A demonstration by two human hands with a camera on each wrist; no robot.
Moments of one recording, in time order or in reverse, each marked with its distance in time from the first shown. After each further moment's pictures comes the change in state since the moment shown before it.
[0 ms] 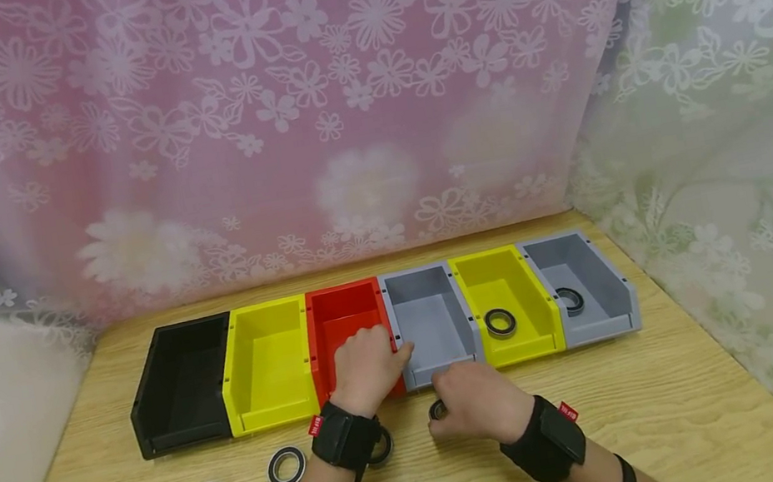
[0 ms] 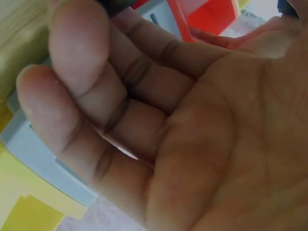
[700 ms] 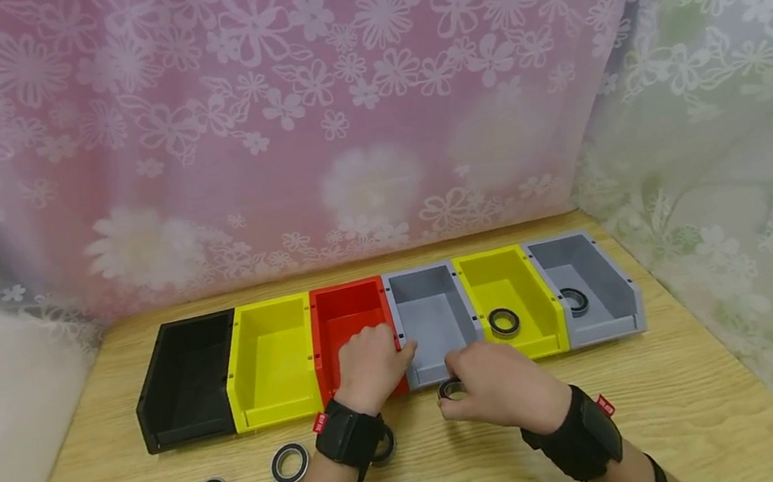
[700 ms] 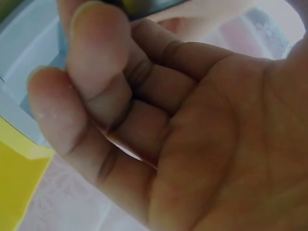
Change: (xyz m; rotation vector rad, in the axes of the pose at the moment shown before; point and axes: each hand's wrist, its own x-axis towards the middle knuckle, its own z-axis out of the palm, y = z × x) left_hand -0.001 0.001 0.000 0.007 0.004 -0.005; right_hand -0.017 0.001 -0.041 0.098 0.045 0.008
